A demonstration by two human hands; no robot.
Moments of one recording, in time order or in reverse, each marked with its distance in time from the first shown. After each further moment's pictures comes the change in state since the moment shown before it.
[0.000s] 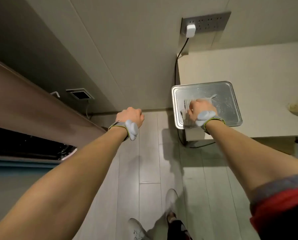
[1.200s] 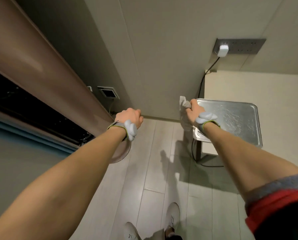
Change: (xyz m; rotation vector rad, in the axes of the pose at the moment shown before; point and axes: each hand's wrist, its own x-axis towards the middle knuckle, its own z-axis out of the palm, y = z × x) left_hand -0.060 -0.072 -0.026 0.000 0.068 -0.178; right_hand -0.003 -0.089 -0.033 0.503 -0.002 -0.100
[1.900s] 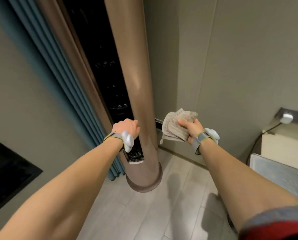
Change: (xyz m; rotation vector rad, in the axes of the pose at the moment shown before) left_hand -0.144 -0.240 -0.062 -0.077 0.153 -0.308; right_hand -0.074 -0.266 0.074 1.174 -0.277 0.039
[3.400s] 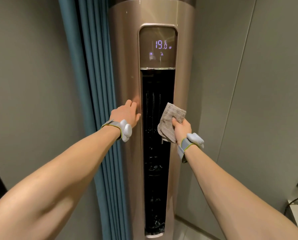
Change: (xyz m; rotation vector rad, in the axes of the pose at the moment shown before) left_hand 0.030 -0.229 -0.200 -0.069 0.693 0.015; right_hand -0.055 -0.110 0.307 -0.256 0.000 -0.569
